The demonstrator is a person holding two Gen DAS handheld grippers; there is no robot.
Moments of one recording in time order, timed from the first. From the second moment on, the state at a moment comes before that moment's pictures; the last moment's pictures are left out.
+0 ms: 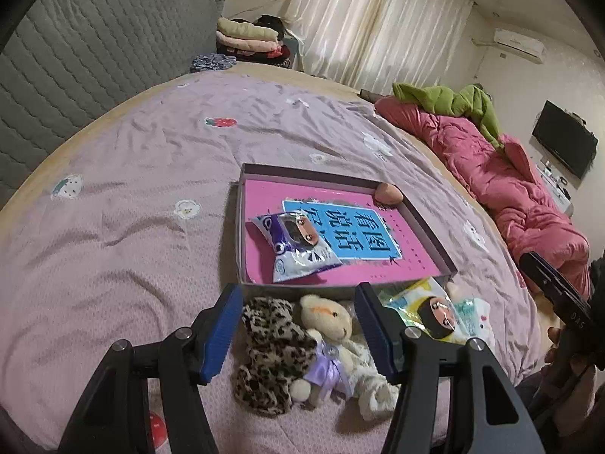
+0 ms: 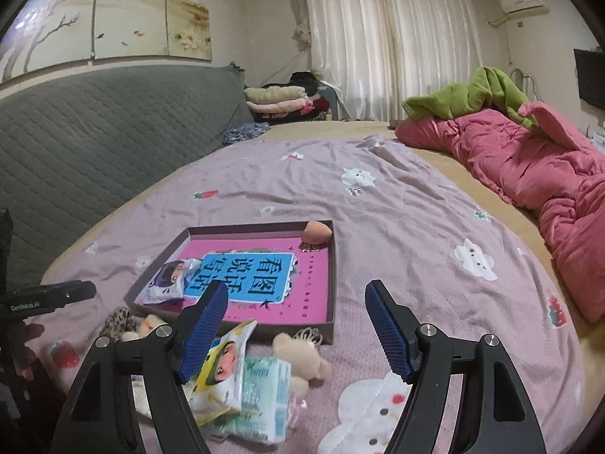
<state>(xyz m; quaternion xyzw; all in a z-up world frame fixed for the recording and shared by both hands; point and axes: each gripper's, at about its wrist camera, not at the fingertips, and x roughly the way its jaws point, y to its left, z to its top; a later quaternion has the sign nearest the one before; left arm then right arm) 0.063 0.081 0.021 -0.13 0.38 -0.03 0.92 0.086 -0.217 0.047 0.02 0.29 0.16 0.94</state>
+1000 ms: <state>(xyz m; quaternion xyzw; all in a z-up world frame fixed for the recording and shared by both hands) 0.031 0.064 0.012 -0.12 0.41 -0.03 0.91 0.041 -0.185 0.009 0.02 0.38 0.24 0.89</state>
